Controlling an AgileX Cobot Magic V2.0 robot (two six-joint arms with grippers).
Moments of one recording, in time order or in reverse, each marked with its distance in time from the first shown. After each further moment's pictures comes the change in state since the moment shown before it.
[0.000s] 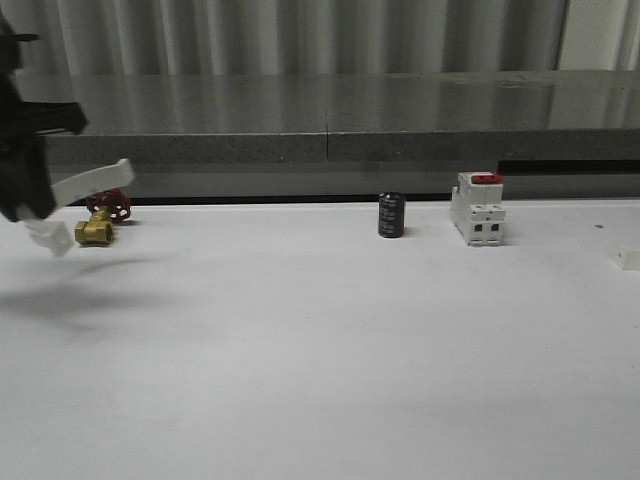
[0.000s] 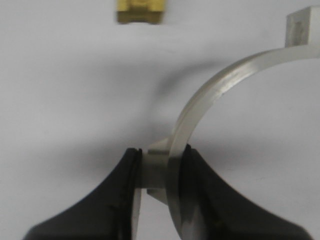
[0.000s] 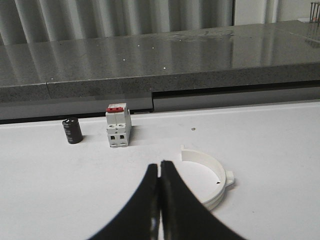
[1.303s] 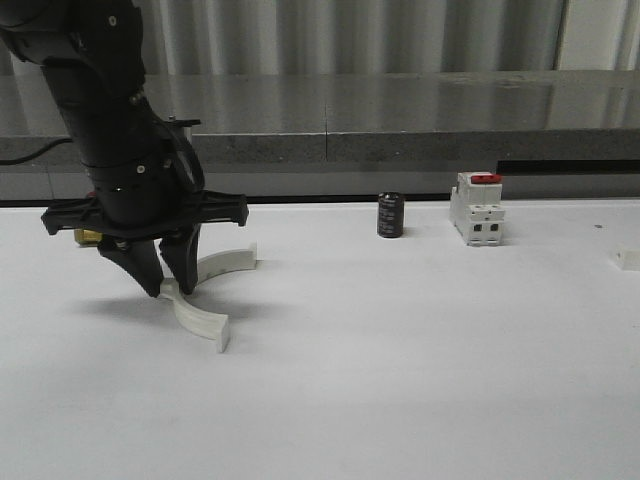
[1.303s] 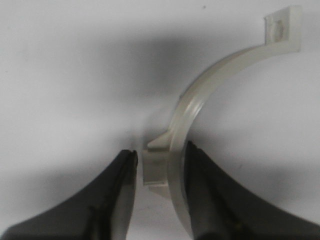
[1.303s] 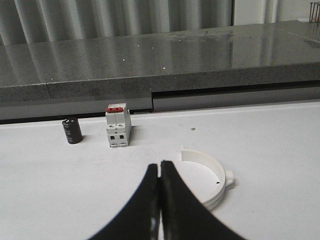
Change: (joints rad) left arm -0.288 0.170 -0.005 0.148 -0.123 -0.335; right arm 0.000 0.000 0.000 0.000 0.000 0.000
